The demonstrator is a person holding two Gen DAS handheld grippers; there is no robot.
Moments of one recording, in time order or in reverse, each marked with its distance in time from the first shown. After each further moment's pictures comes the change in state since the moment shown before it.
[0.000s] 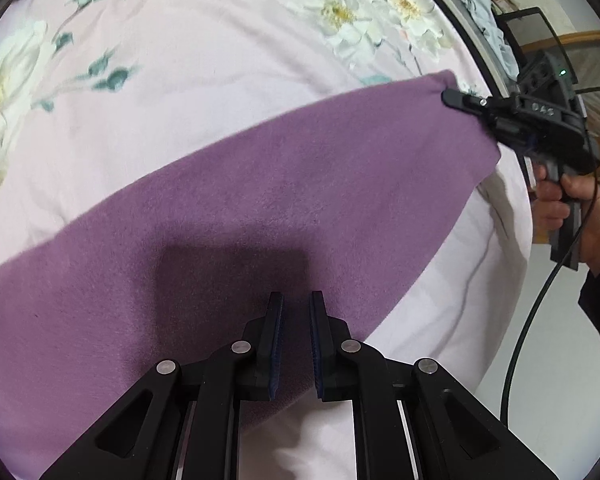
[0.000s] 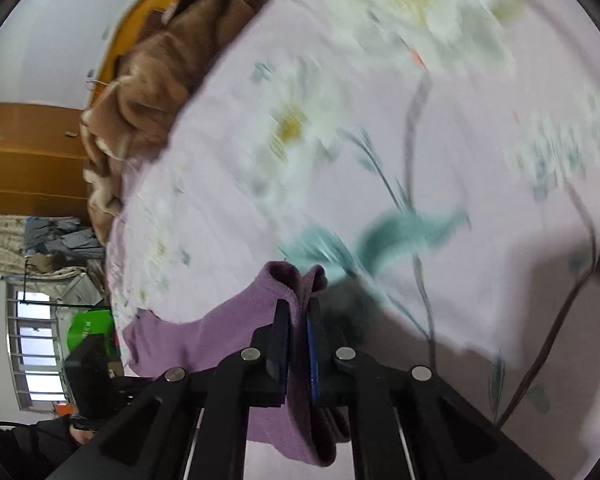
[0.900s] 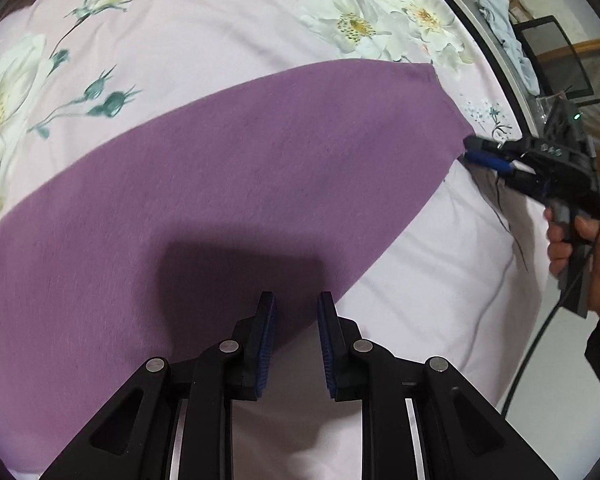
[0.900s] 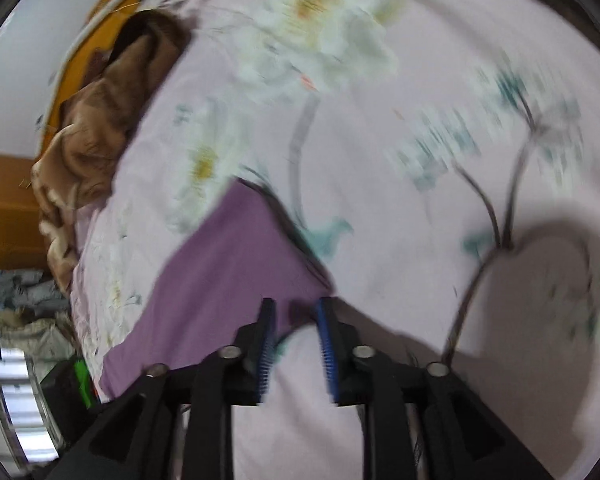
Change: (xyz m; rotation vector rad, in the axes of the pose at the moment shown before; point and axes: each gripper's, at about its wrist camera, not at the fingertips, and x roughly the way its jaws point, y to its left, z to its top) left arm 0.010 -0.002 0.017 -0.038 -0.040 0.076; right arm -0.012 -0.056 -0.022 0.242 -0.087 -0.207
